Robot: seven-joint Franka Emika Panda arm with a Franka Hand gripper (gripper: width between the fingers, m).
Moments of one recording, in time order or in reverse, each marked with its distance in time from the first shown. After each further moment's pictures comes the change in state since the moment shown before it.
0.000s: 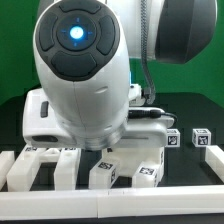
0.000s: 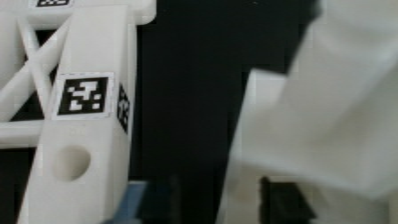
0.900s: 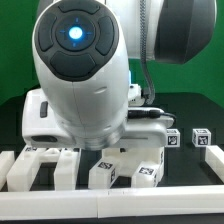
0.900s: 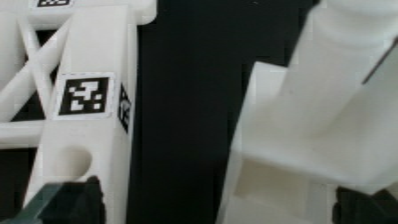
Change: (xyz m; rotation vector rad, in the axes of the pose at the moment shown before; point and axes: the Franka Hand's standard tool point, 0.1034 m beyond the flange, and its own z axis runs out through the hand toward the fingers) arm 0.000 0.001 0.000 0.001 0.000 0.001
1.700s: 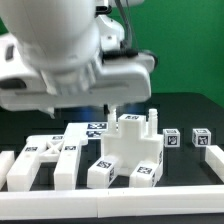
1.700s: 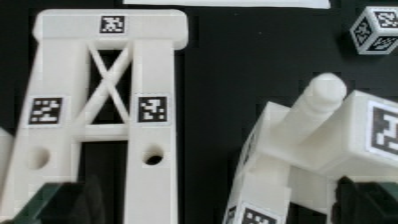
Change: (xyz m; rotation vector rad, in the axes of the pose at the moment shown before) arm -0.044 0.028 -0.069 0.039 0.095 -0.063
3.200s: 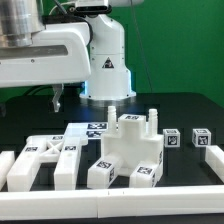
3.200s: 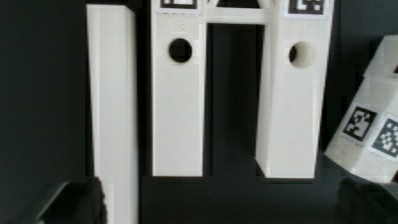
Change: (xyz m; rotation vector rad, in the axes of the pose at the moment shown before) arm 0.003 0.083 0.016 -0.087 0.675 -0.047
